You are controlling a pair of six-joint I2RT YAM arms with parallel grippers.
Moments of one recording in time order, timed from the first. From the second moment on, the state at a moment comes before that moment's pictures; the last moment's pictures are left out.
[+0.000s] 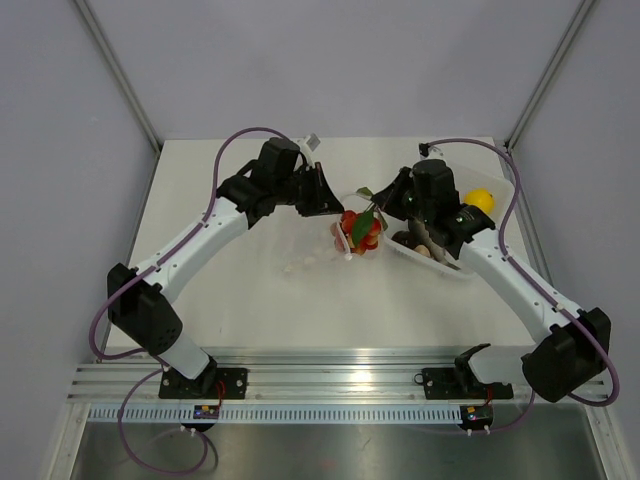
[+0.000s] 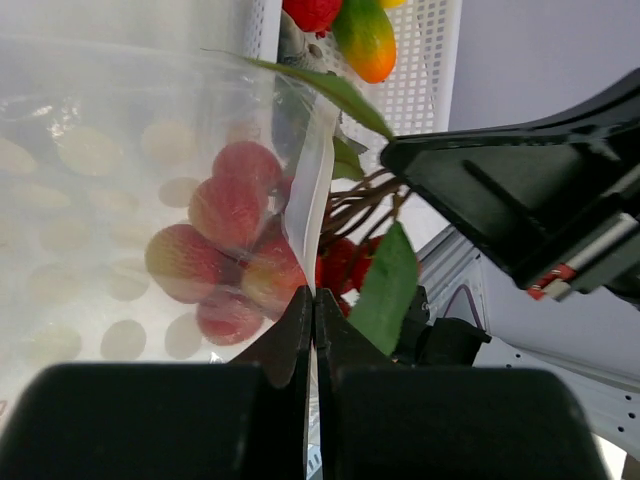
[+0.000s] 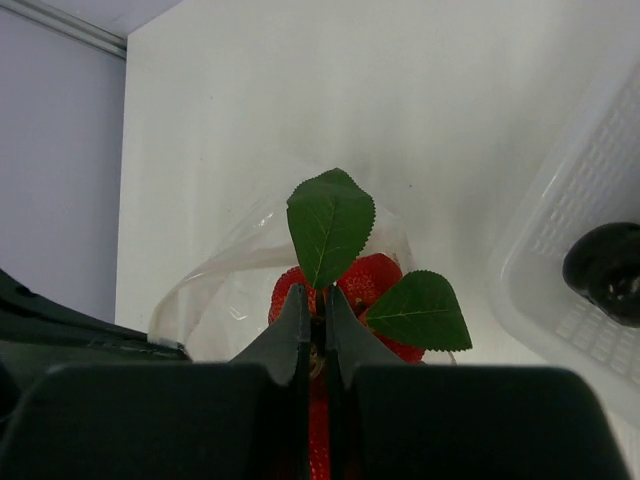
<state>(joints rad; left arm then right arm) -0.60 1.58 1.51 -0.54 0.38 -0.72 0.48 1.29 1.18 -0.34 0.03 0.76</state>
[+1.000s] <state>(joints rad) -0.60 1.60 1.52 -0.45 0.46 -0.80 0.64 1.36 1.07 -0.32 0.17 0.78</state>
